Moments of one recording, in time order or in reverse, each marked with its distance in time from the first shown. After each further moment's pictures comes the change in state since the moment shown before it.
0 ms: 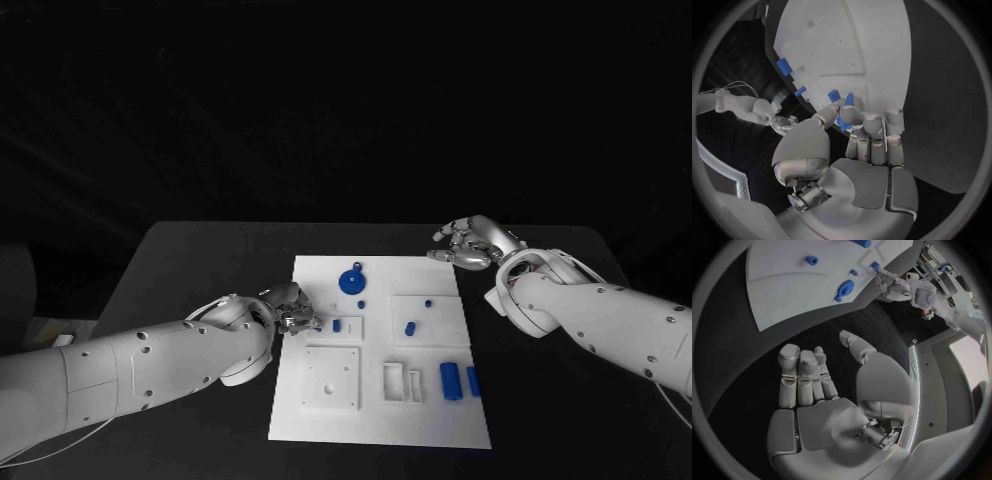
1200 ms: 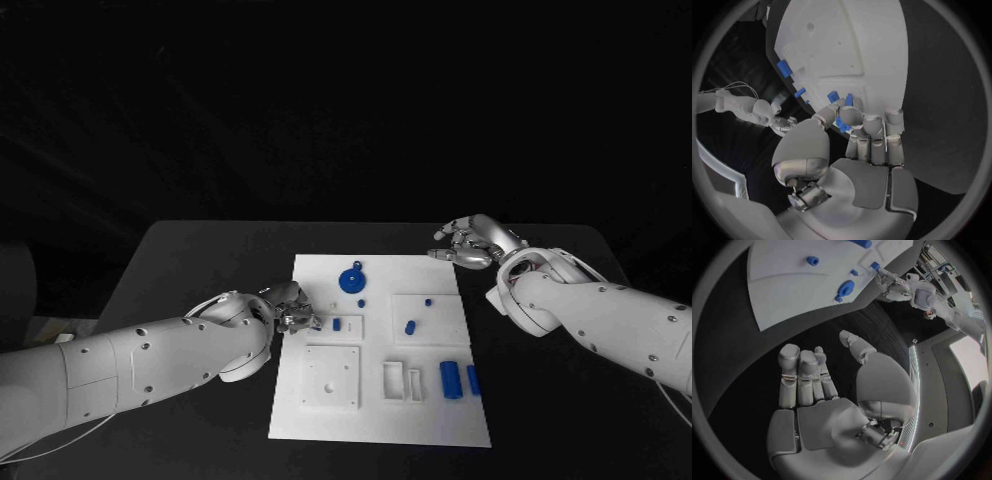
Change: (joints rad) left arm 0.002 -0.001 0.004 -0.006 0.001 0.036 -0.002; left_hand -0.007 0.007 0.002 0.001 0.004 0.000 0.000 0.004 0.003 0.000 0.000 0.009 -0.001 0.002 0.002 0.004 0.000 0.000 0.000 0.000 0.004 0.000; right arm 0.000 -0.001 0.000 0.000 0.000 0.001 0.000; right_hand 0.000 0.000 0.000 0.000 0.004 0.002 0.002 0.000 -0.001 0.000 0.000 0.000 -0.002 0.000 0.000 0.000 0.000 0.000 0.000 0.003 0.000 0.000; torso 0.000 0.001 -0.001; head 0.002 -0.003
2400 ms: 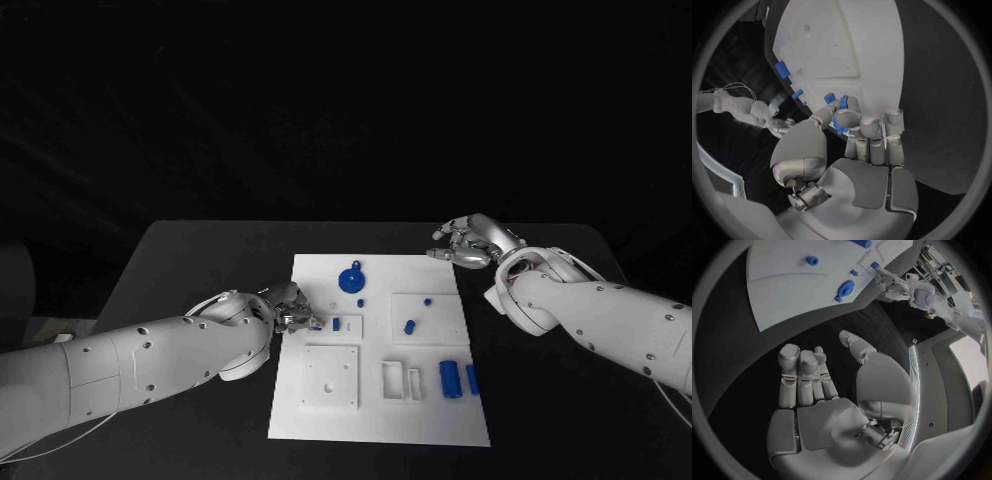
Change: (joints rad) left arm 0.000 0.010 -0.001 -0.018 0.001 0.021 -0.015; left_hand -0.067 -0.043 -0.014 0.062 -0.090 0.044 -0.044 0.020 -0.004 0.001 -0.008 0.030 0.002 0.030 -0.034 0.016 0.005 0.000 0.000 0.000 0.008 -0.001; right arm 0.000 0.002 0.000 -0.001 0.000 0.001 0.001; right_hand 0.000 0.000 0.000 0.000 0.008 -0.002 -0.002 0.000 0.000 0.000 0.000 0.000 -0.003 0.000 0.000 0.000 0.000 0.000 0.000 -0.004 0.000 0.000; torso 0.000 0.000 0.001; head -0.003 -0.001
